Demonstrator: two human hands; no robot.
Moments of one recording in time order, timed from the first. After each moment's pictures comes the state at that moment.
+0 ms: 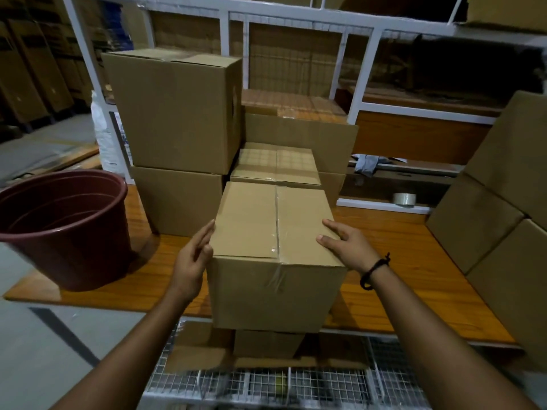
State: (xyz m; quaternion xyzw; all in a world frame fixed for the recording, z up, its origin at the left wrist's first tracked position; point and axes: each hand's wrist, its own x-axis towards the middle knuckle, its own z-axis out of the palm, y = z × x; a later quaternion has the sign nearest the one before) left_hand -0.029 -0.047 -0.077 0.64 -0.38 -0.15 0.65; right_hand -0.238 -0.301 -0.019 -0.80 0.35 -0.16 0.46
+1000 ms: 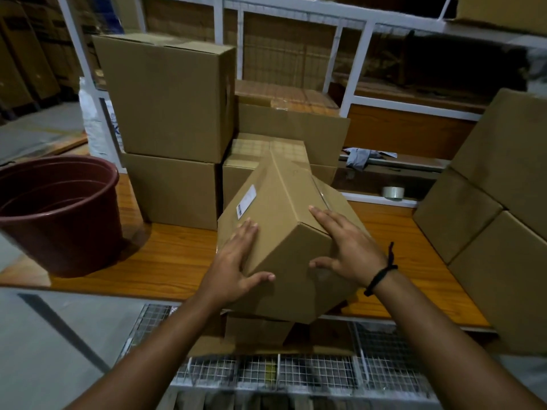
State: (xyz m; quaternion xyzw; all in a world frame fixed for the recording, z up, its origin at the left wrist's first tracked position) left_hand -0.100 -0.078 -0.078 0.74 -0.52 -0.06 0.42; right_hand -0.282 -0.254 0.013 -0.96 0.25 -0.09 0.07
